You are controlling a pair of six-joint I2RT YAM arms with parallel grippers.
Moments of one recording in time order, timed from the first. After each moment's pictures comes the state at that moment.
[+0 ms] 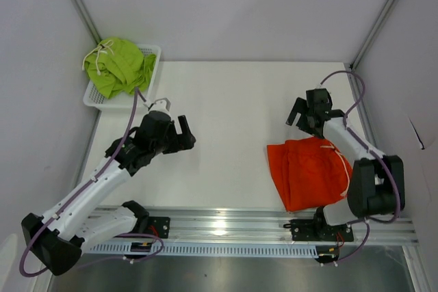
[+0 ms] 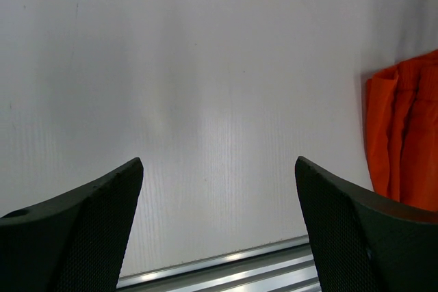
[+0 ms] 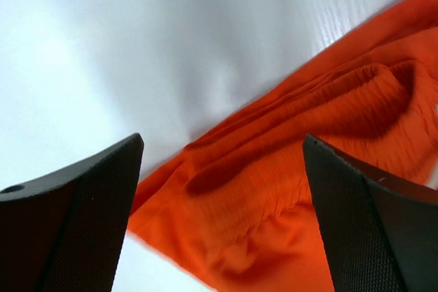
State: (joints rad) left arm -0.61 0.92 0.87 -0.68 -0.18 -0.64; right arm 0.12 1.53 1.00 -0.46 0.13 0.53
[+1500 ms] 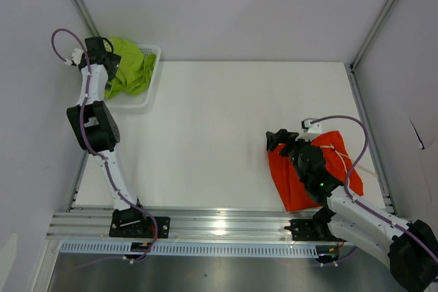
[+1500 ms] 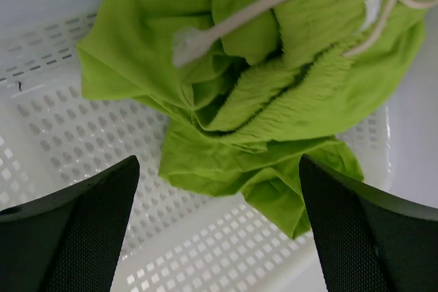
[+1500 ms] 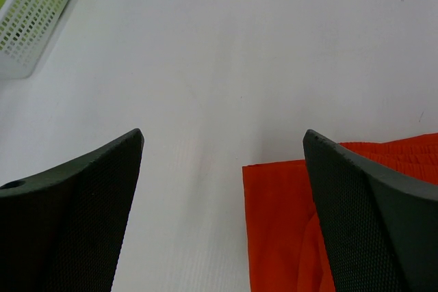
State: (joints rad) left arm 0.27 2.20 2.07 -0.65 -0.24 -0.99; right arm 0.63 0.82 0.29 0.41 0.39 0.43
